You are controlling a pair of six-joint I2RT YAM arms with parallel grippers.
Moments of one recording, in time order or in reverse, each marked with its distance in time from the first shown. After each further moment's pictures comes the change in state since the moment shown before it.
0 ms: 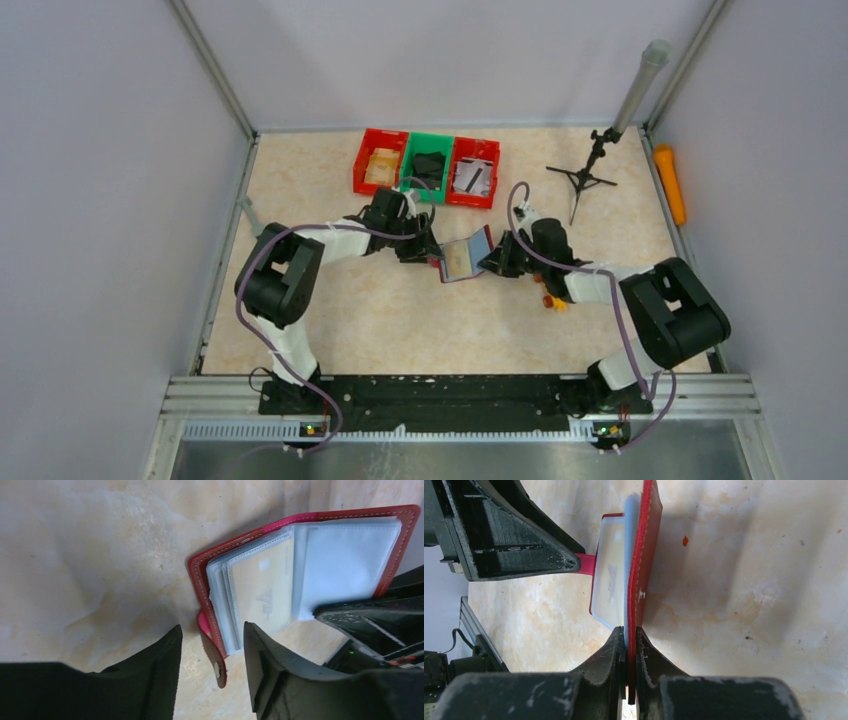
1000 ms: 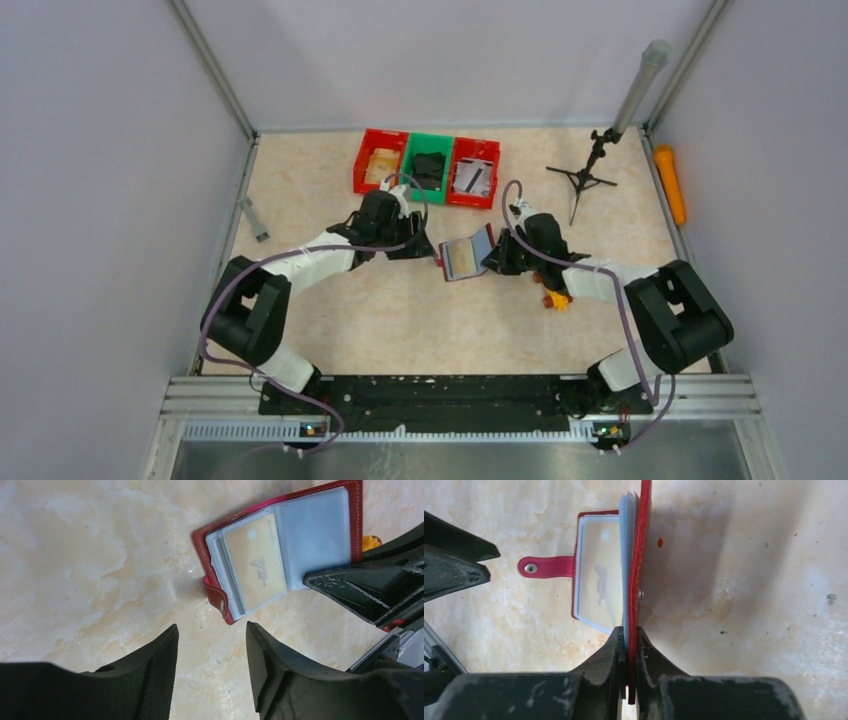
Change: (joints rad) left arm -0.043 -0.255 -0.100 -0.070 -0.183 0.083; right arm 0.040 0.007 0.094 -0.196 0.119 -0.088
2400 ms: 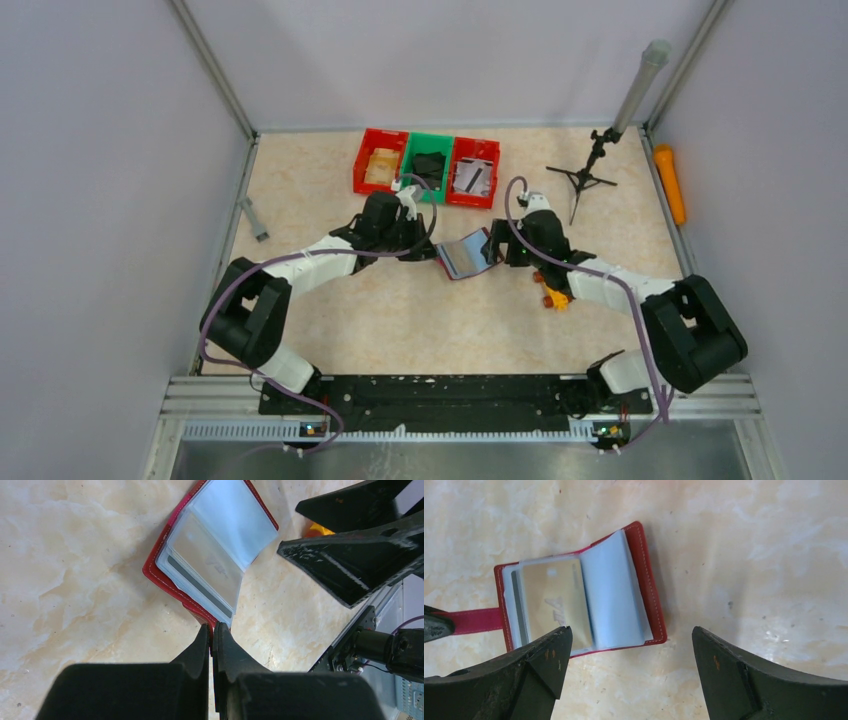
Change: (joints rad) left arm -0.029 -0.009 -0.024 0.109 0.123 0.012; right arm 0.022 -0.134 0.015 -0.096 0.314 -0.077
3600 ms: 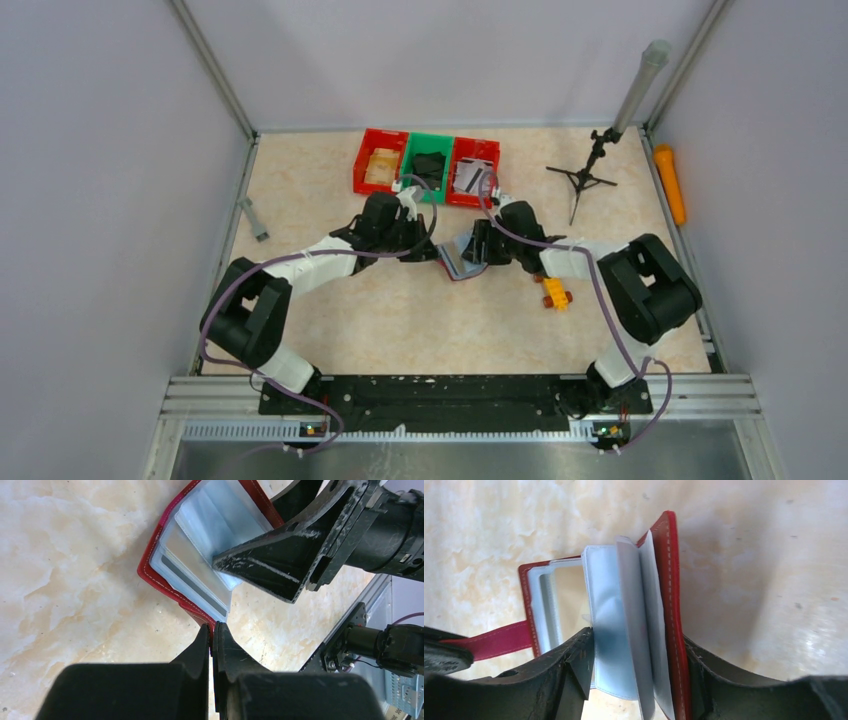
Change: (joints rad) left arm 0.000 0.001 -0.008 0.019 0.037 -0.023; right arm 0.034 0.317 0.166 0.035 -0.274 0.066
